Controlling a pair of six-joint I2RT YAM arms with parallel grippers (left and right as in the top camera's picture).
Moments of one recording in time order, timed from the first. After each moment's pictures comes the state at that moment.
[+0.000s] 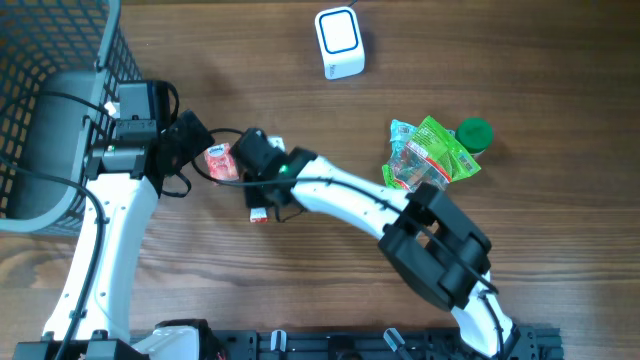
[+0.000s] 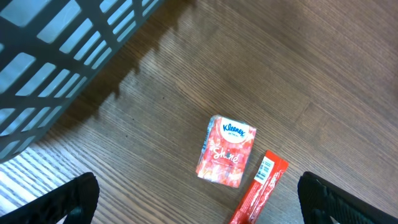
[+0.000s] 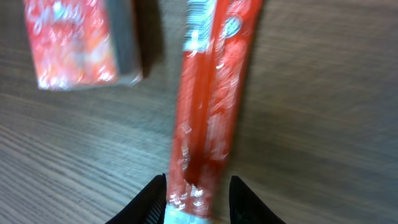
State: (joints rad) left arm 0.01 1.38 1.13 -0.83 -0.16 -0.60; right arm 0.94 2.16 1.54 -0.54 -0.05 0.76
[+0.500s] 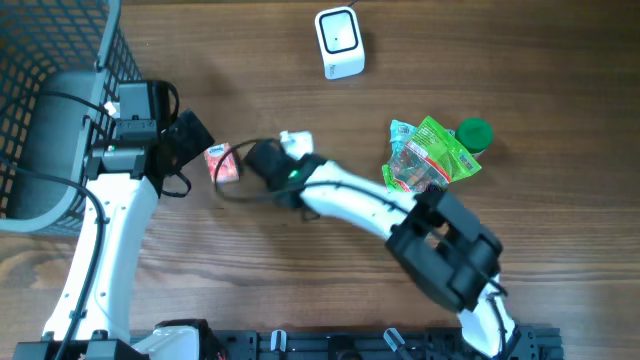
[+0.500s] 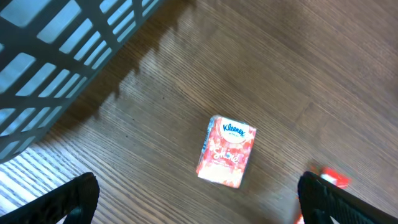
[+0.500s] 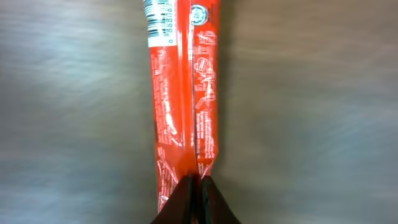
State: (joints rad) left arm 0.01 1.38 1.13 -0.83 -0.16 -0.60; right arm 0.90 2.12 1.45 -0.64 0.30 0.71
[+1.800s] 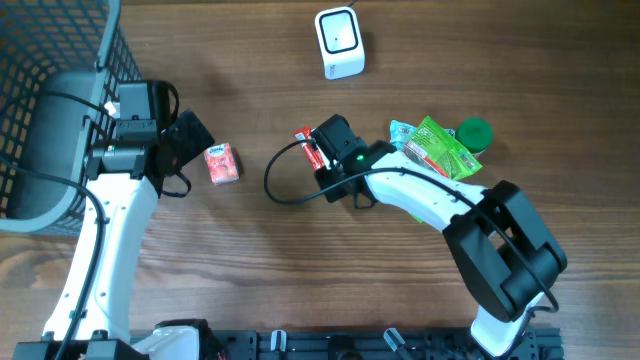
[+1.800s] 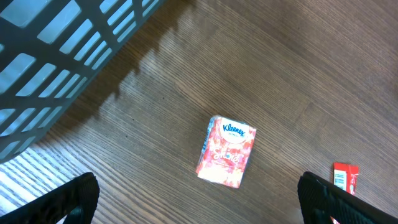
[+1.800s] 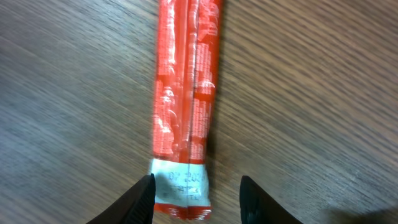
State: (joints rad) left arm 0.01 1.38 1.13 -0.83 -0.16 -0.60; right arm 0.68 1.91 1.16 -0.47 0.05 0.14
